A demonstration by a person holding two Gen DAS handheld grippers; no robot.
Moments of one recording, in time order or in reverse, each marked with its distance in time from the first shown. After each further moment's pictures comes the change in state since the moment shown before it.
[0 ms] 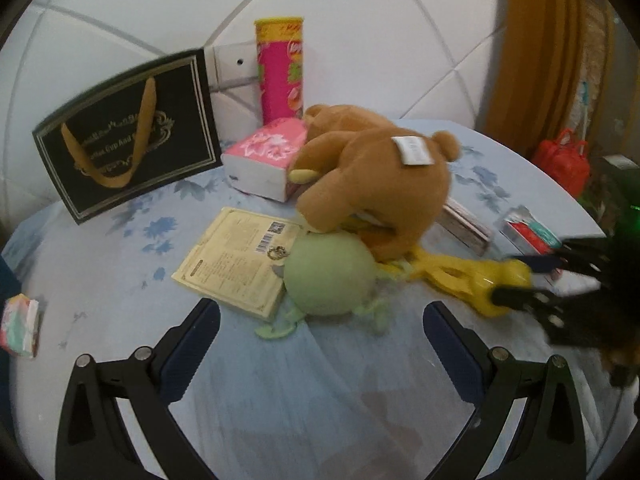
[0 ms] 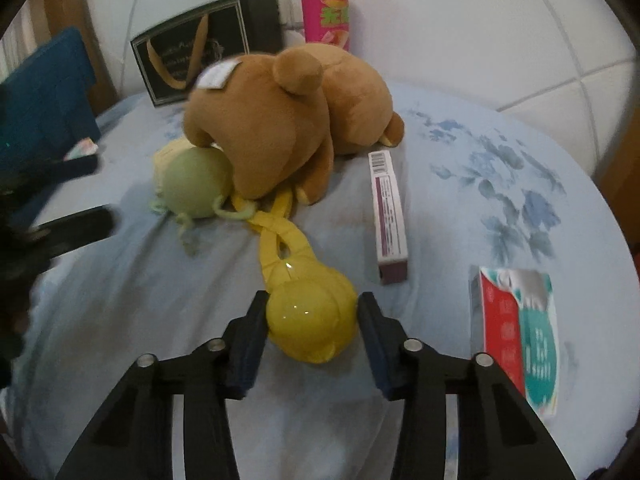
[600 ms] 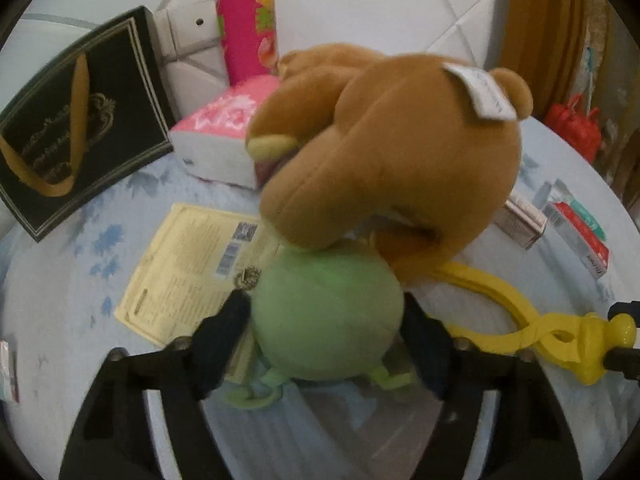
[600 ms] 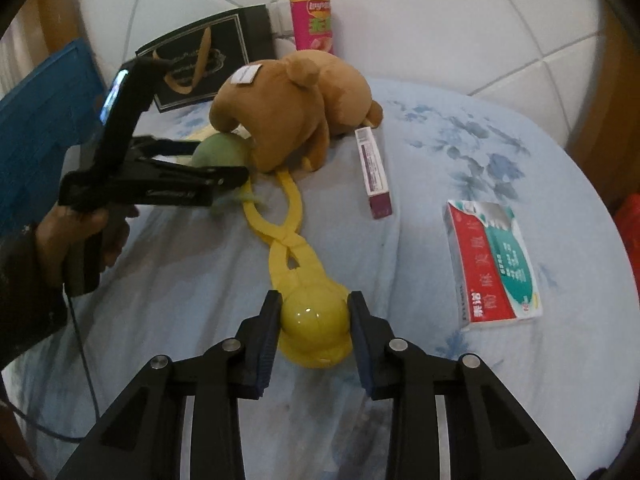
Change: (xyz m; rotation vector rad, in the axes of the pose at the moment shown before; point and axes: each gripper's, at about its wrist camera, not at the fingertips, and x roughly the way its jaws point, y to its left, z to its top) left arm 0.067 -0.009 0.012 0.092 0.091 -0.012; right arm -0.043 0.012 -0.040 0.064 -0.007 -0.013
